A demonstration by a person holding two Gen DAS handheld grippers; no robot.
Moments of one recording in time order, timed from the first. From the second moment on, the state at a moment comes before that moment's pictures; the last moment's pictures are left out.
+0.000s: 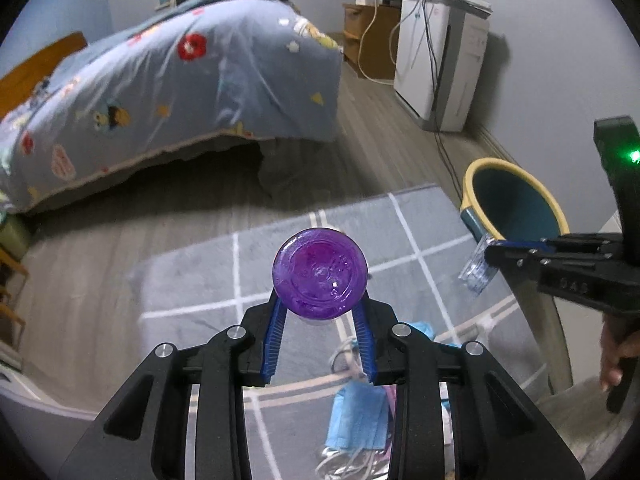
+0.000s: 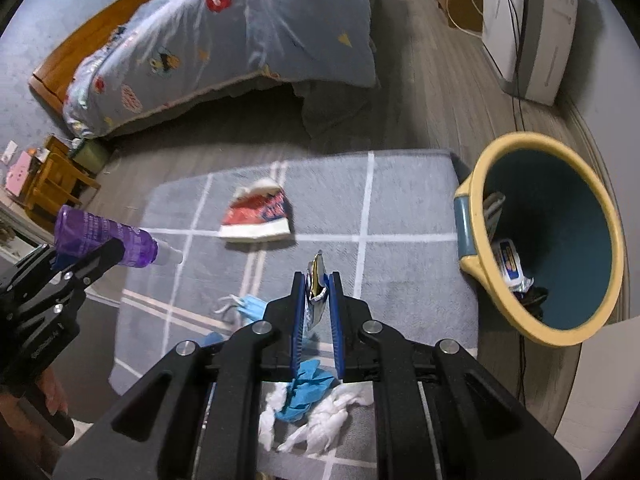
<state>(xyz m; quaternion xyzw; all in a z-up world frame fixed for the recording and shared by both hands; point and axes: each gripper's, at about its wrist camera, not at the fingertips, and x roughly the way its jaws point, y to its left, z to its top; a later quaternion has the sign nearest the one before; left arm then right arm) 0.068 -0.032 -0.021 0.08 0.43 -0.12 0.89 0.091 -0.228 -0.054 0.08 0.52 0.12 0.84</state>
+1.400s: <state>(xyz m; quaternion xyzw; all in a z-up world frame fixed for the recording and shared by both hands) 0.135 -0.299 -0.052 0.14 0.45 -0.33 0.81 0.137 -0.485 -0.112 0.19 0.52 -0.09 0.83</state>
